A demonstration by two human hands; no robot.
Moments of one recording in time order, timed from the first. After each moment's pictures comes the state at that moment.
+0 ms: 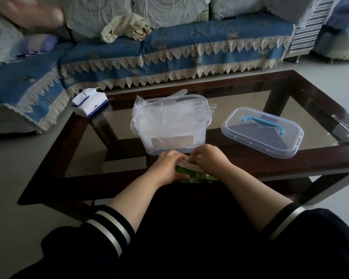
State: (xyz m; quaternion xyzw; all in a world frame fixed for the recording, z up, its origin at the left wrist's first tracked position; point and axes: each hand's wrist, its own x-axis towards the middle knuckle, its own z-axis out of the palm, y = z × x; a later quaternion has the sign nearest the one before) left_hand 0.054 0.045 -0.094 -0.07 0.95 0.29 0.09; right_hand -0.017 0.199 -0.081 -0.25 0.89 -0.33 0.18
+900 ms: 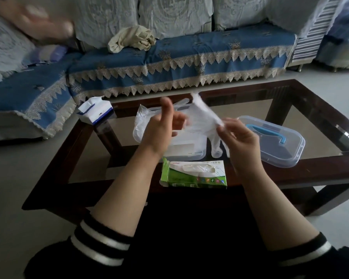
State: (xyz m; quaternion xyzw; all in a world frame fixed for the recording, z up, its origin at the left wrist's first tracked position) left_hand 0.062 0.080 0.036 -0.10 0.82 0.54 -0.18; right_hand -0.011 0.244 -0.024 -0.23 0.57 -0.79 0.01
